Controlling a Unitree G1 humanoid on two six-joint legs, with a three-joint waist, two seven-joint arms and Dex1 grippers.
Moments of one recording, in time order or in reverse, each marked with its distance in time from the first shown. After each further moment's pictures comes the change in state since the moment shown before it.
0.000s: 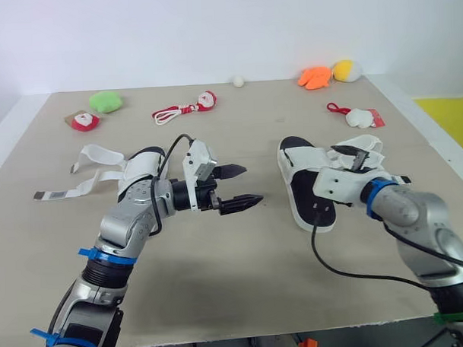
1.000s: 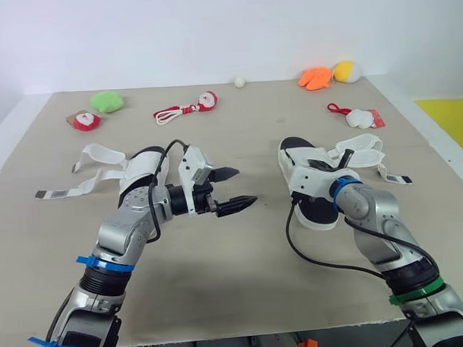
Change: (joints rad) left arm 0.052 0.005 0.017 -0.024 0.007 -0.007 0.053; right arm -0.128 0.139 0.115 0.222 -0.171 -0.017 -0.110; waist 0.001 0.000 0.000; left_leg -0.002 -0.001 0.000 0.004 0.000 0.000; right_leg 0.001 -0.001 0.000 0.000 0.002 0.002
